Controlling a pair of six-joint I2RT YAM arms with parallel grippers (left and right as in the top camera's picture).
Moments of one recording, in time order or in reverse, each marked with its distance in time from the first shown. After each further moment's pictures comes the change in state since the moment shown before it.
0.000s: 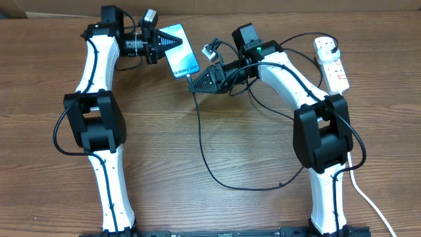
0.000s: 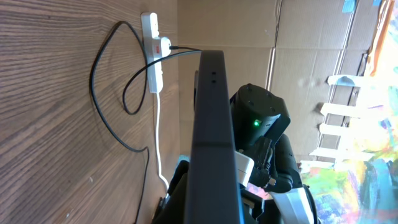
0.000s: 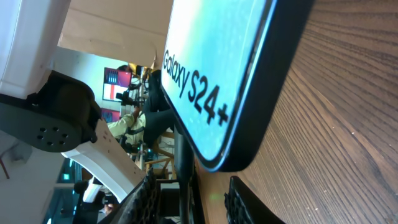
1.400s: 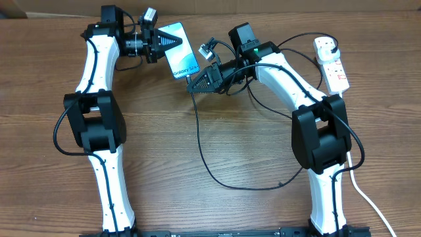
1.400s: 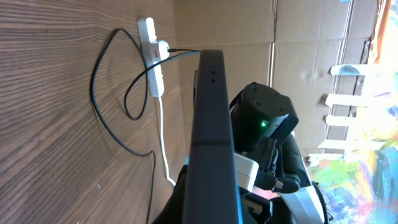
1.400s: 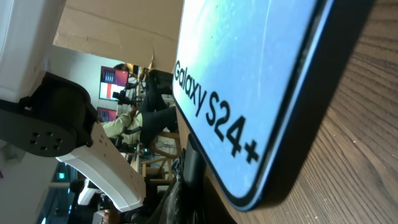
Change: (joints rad) left arm -0.005 0.000 0.000 0.005 0.007 0.072; right arm 0.015 0.000 0.000 0.069 0.016 0.053
